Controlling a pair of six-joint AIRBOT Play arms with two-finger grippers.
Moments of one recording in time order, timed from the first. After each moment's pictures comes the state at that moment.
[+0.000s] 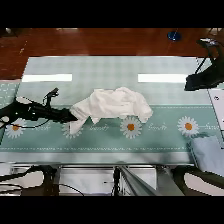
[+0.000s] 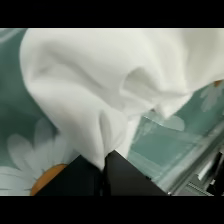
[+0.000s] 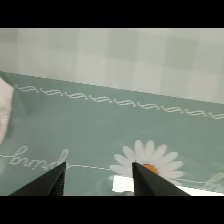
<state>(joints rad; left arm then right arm) 0.18 -1.43 0.70 0.66 -1.20 -0.85 -0.10 -1.30 1.44 -1.48 1.53 1.40</state>
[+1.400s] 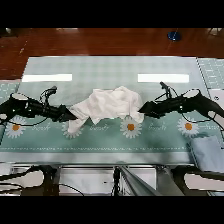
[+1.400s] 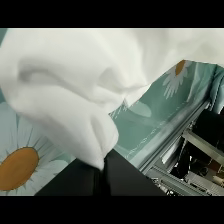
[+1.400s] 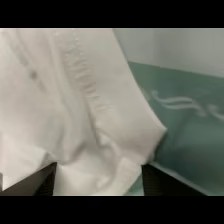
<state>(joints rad) 0.20 -1.43 0.74 0.65 -1.33 -0.94 0.01 -1.48 0.80 -0.62 1.06 1.06</state>
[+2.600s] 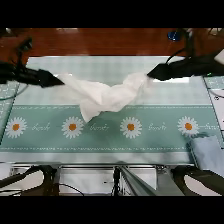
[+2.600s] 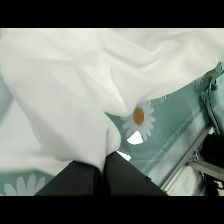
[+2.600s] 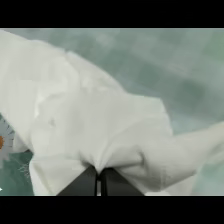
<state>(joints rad) 0.21 -1.30 1.33 0.66 -1.51 -1.02 0.10 -1.17 1.35 -0.98 1.16 1.23</state>
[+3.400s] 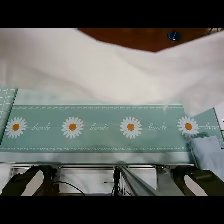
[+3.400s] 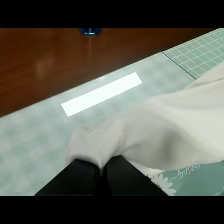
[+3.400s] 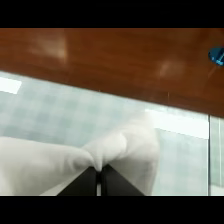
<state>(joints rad) 0.21 -0.84 2.04 0.79 -1.66 -1.38 0.10 -0.87 2.01 -1.53 1.64 1.51</state>
